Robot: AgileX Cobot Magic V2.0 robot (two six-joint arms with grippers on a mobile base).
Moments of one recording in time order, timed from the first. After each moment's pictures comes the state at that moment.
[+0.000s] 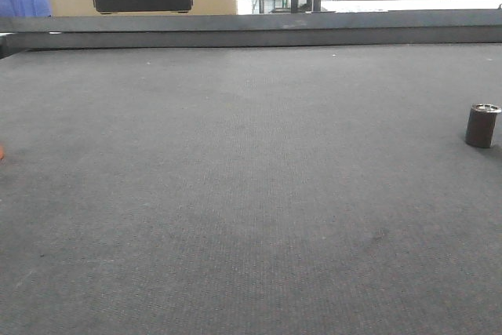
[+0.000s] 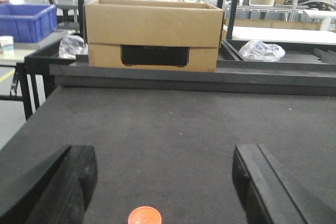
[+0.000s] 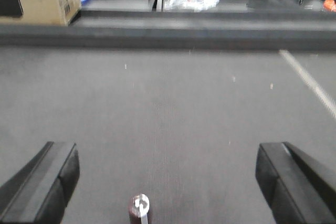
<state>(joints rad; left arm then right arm) -0.15 0.42 -0.65 0.03 0.35 -0.06 0.00 0.72 -0.67 0.07 0.26 -0.03</state>
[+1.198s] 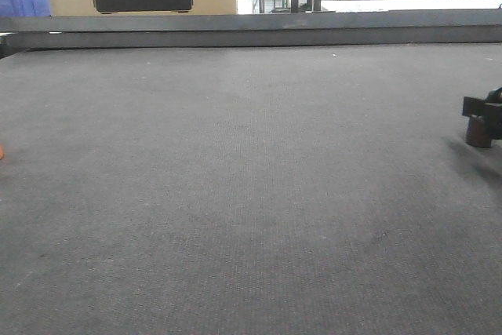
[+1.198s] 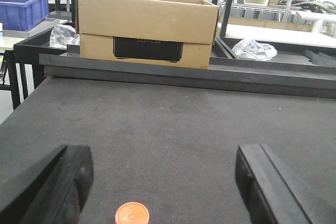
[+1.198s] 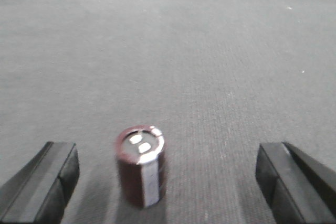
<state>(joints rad) -0.15 0.43 -0.65 -0.02 0.35 -0.06 0.04 1.74 -0.34 0.06 -1.09 -0.03</state>
